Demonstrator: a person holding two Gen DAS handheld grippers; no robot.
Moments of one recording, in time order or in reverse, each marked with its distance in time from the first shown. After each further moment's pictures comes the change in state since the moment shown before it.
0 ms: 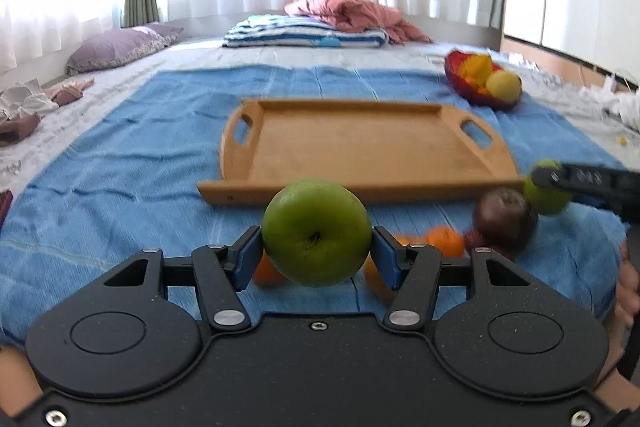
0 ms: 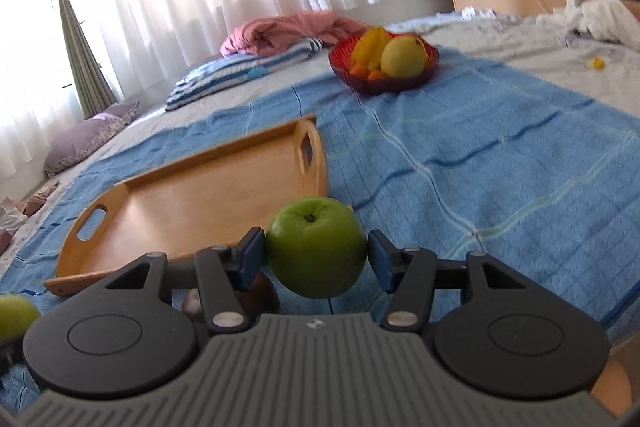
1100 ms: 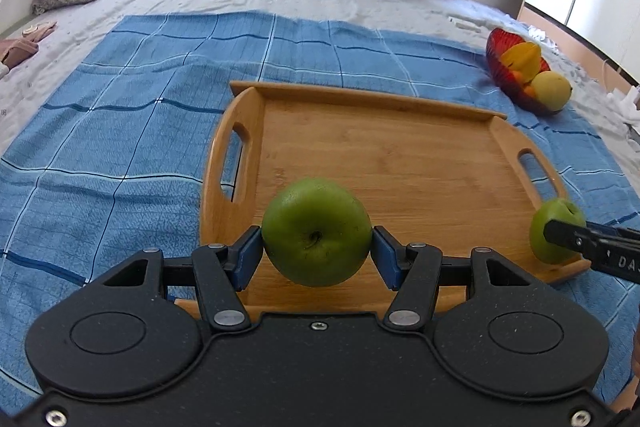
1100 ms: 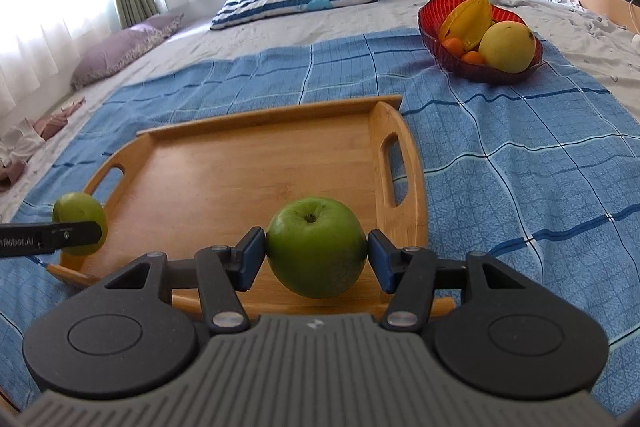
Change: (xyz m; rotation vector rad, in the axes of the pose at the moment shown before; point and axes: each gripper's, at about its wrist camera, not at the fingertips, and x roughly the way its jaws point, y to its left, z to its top) left arm 0.162 0.048 0.101 -0.076 0.266 -0.063; right arm 0.094 0.051 0.056 -0.177 0.281 0.099
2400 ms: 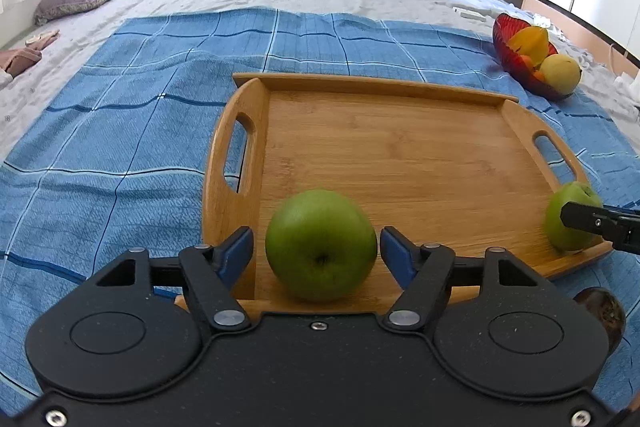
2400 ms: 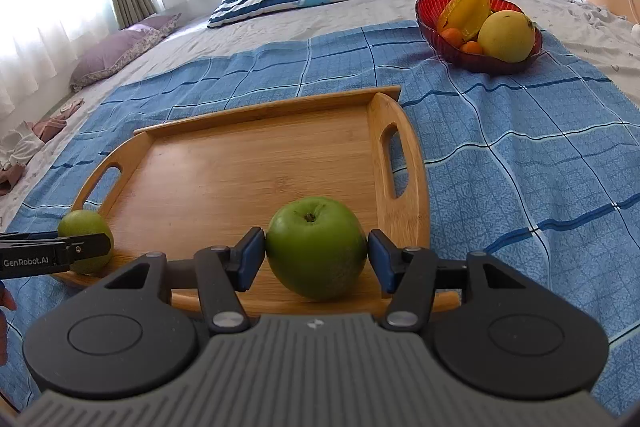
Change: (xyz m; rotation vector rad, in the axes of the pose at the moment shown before) left arm 0.010 -0.004 -0.011 0.041 -0.005 0.037; right arm 0.004 -0.004 0.000 0.020 0.004 0.009
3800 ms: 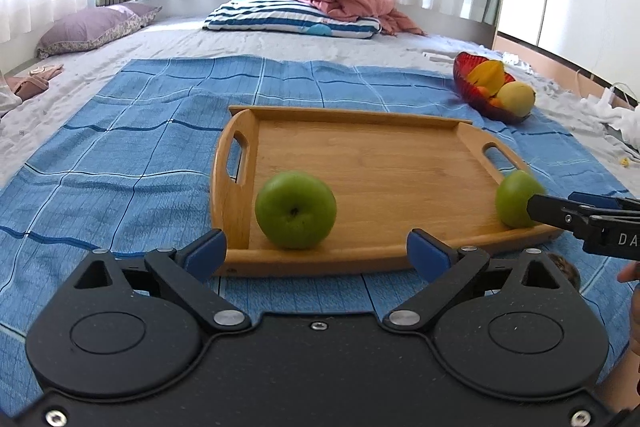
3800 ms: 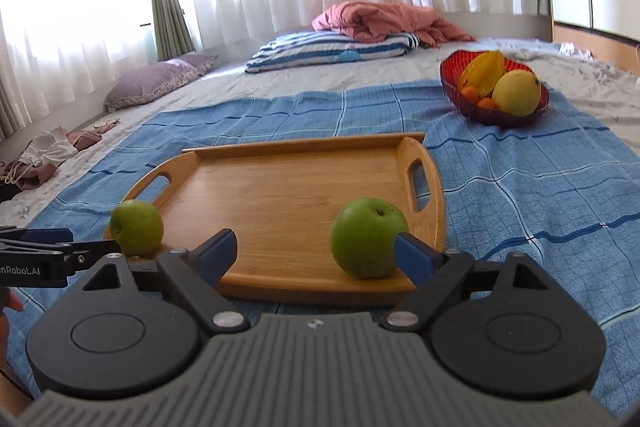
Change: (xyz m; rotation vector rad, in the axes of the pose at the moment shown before) left arm -0.073 -0.006 -0.060 0.022 -0.189 -0.055; right arm -0.058 0.026 -0.045 -0.110 -0.213 0.046
